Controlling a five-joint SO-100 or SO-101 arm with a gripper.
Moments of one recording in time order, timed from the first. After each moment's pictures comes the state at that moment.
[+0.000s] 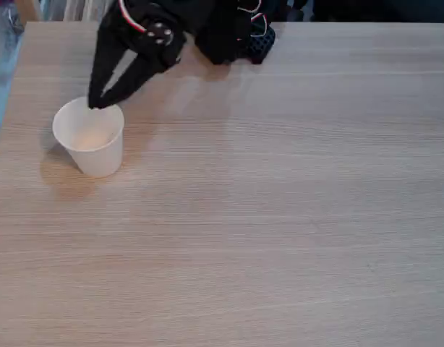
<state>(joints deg) 35.0 136.8 139.8 13.9 -90.4</state>
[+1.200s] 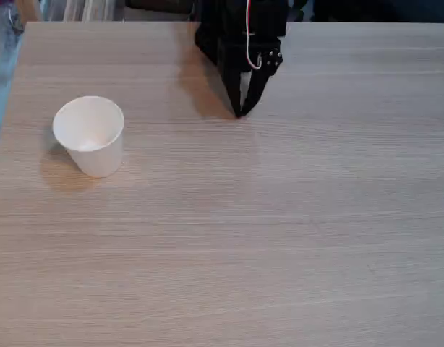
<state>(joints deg) -1.6 187.0 177.0 70.4 -95.8</state>
